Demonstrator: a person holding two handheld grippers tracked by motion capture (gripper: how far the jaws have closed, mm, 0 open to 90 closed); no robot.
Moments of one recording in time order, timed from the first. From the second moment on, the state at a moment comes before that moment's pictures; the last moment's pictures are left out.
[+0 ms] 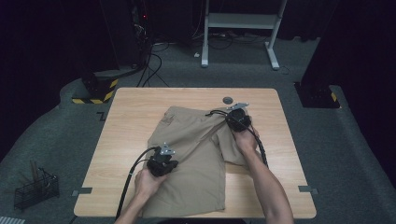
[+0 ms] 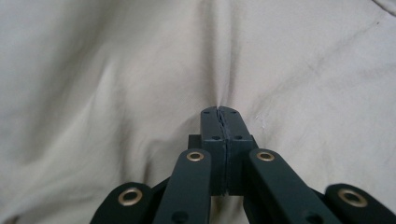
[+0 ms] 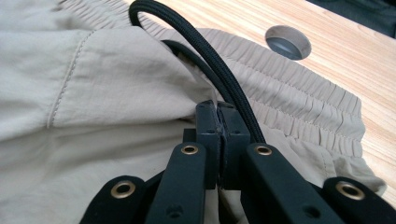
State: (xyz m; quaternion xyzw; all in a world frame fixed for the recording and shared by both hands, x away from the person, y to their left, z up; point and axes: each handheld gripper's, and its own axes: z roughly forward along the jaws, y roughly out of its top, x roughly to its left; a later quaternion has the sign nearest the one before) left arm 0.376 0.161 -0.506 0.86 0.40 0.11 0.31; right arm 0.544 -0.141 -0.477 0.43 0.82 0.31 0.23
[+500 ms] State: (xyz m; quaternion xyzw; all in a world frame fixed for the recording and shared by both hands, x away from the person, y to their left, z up) left arm 0.438 0.171 -0.481 0.80 0.46 0.18 0.35; right arm 0.480 -0.146 -0.478 0.39 0.84 0.33 0.19
